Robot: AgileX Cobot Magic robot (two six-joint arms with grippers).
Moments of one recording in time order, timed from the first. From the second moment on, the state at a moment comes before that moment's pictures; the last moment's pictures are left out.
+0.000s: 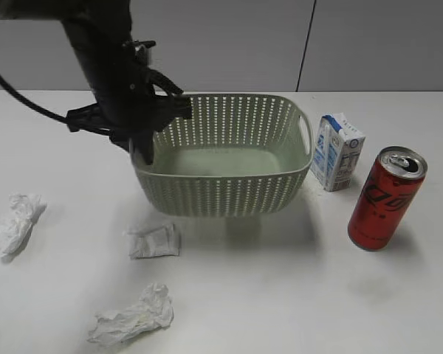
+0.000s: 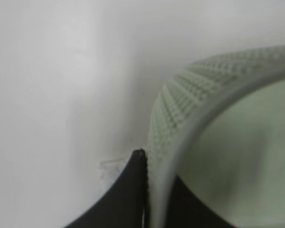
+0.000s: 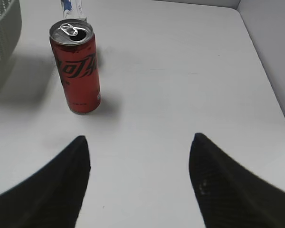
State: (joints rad) left arm -0.53 1.98 -1.56 -0.16 1.06 -0.41; right arm 0.04 0.00 -0.41 0.03 0.94 -0.05
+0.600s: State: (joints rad) left arm -0.52 1.70 -1.14 -0.16 0.86 -0.40; right arm 0.04 0.42 -0.64 0.15 0.95 0.03
